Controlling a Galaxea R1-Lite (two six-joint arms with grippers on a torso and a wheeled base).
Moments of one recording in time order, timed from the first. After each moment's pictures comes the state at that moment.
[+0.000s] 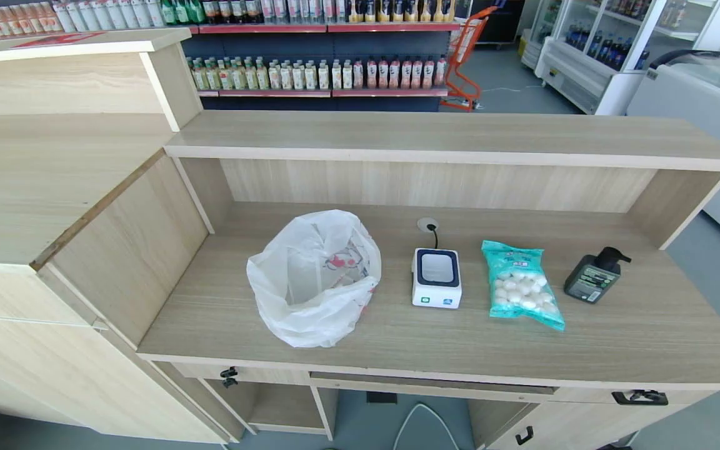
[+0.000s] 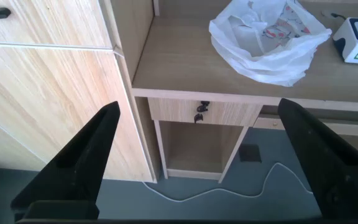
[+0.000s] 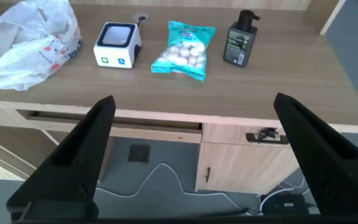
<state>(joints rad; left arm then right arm) 0.00 0.00 0.00 0.00 0.00 0.00 -0.09 0.00 -0.07 0.03 0.12 -0.04</state>
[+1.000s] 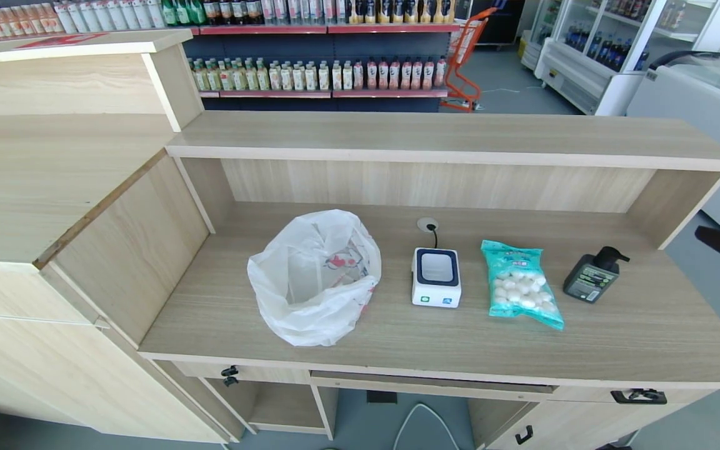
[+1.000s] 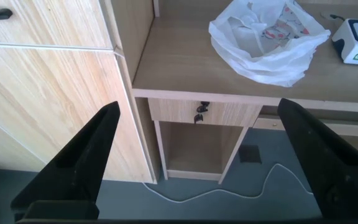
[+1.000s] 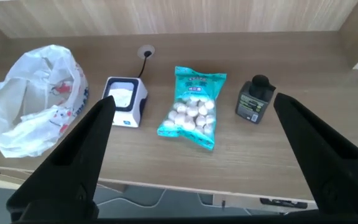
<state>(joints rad) 0.00 0.00 0.00 0.00 0.00 0.00 -0.17 1.04 -0.59 -0.36 0.27 0.02</state>
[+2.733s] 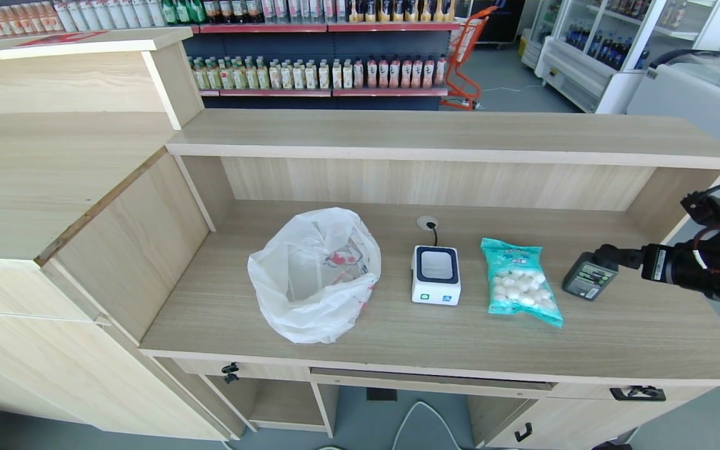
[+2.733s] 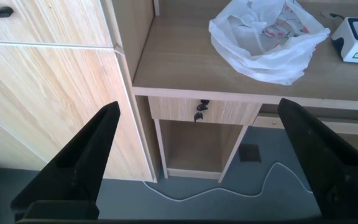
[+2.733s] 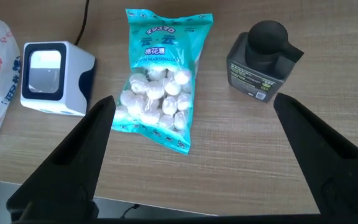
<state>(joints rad) 0.00 0.00 0.00 0.00 0.00 0.00 -0.30 1.80 -0.86 -0.49 0.43 0.00</state>
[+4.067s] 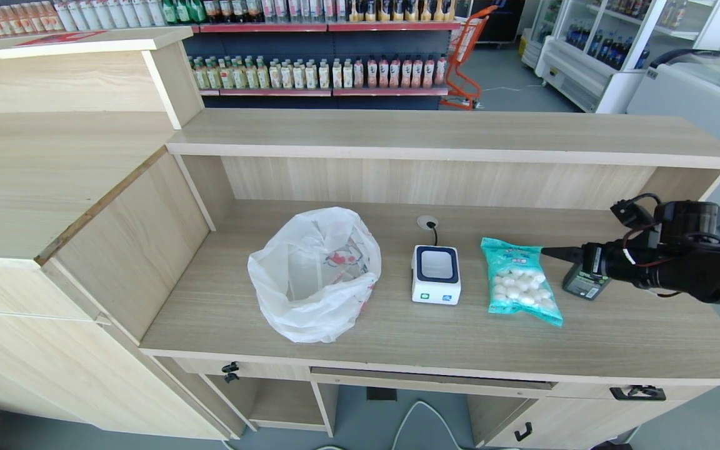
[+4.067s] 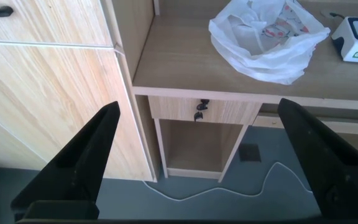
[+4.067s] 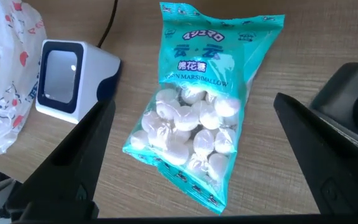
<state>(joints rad) 0.00 0.00 0.00 0.00 0.00 0.00 -0.22 2.11 -1.11 -0.53 0.58 0.06</state>
